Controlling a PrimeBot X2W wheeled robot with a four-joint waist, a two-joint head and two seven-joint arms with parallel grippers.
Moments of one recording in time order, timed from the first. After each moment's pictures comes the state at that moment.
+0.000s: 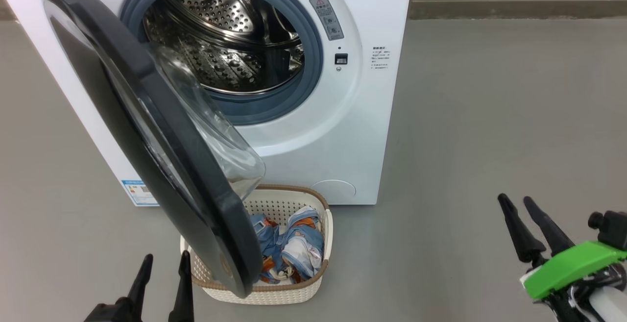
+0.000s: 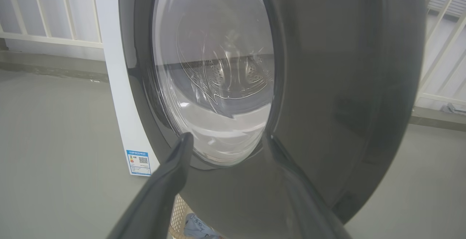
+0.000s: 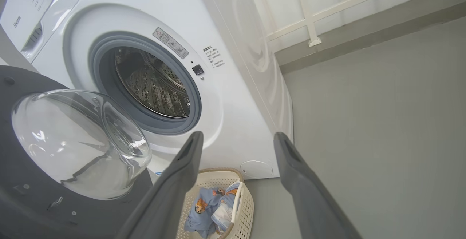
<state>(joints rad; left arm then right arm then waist) -0.02 0.05 -0.05 0.31 -0.27 -0.13 -0.26 -0.22 -0.48 0.47 0.36 1.11 0.12 -0.25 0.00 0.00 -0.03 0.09</state>
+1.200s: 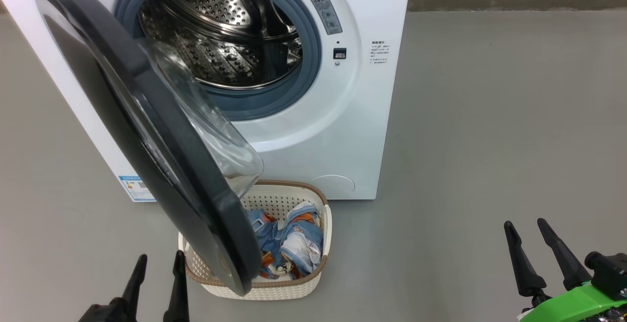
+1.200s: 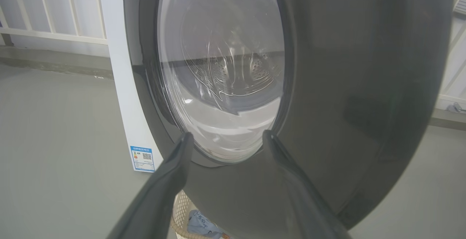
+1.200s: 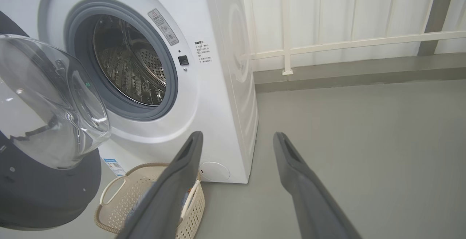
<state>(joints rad) -0.02 0.05 -0.03 0.31 -0.27 -0.13 -0.26 0.03 -0.28 0.12 0.23 0.51 0.13 -0.25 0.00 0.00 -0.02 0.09</state>
